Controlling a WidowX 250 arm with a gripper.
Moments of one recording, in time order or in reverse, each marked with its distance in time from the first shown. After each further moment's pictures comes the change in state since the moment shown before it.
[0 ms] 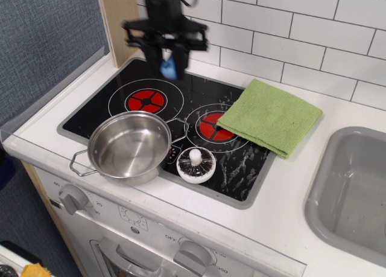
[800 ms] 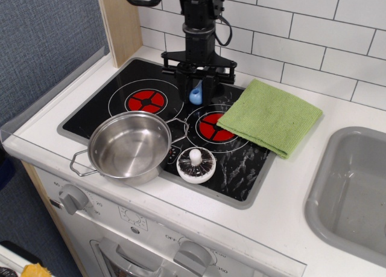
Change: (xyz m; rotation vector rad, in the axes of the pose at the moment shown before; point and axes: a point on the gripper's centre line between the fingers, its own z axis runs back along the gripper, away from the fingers) arm 0.022 -0.030 -0.064 0.039 0.099 -0.078
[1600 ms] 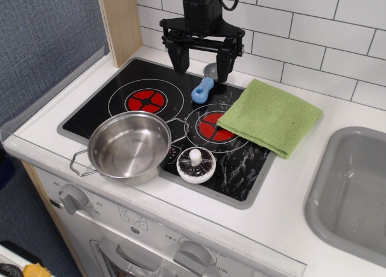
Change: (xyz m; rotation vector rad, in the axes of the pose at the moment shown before) arm -0.022 -0.007 0.068 -0.028 -0.148 -0.092
